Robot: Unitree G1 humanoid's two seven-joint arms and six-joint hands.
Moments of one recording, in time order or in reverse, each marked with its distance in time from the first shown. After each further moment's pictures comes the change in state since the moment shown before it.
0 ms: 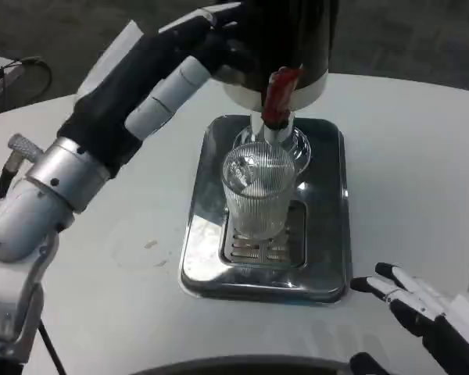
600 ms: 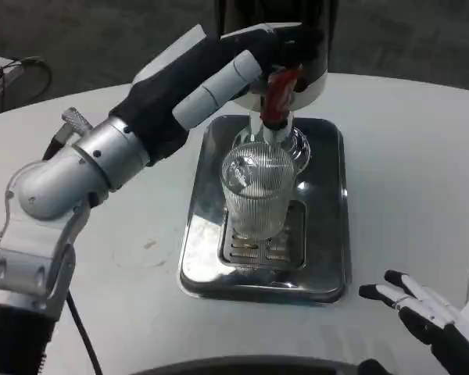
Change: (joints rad) left arm -0.158 -0.053 -0.042 0.154 0.003 0.073 -0.170; right arm 0.048 0.002 -0.017 -0.008 0.017 -0.007 -0.019
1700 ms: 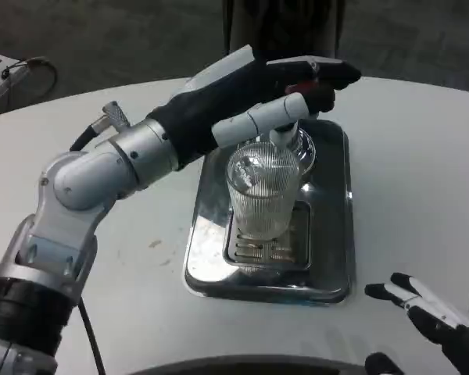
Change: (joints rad) left arm -0.089 0.004 -0.116 0.165 0.130 -0.149 -0.051; right arm 0.018 0.031 -0.034 -0.001 0.126 0.035 0.000
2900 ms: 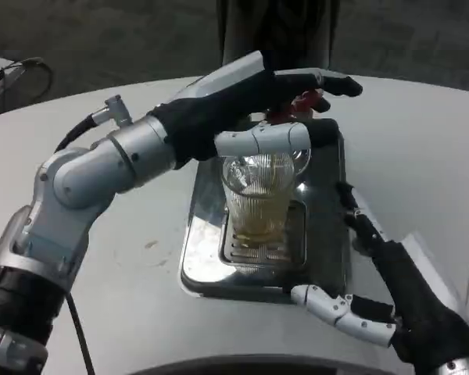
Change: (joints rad) left arm -0.038 0.041 -0.038 0.087 0.113 -0.164 0.028; right arm -0.460 0.194 0.313 0.403 0.060 0.142 -0.386
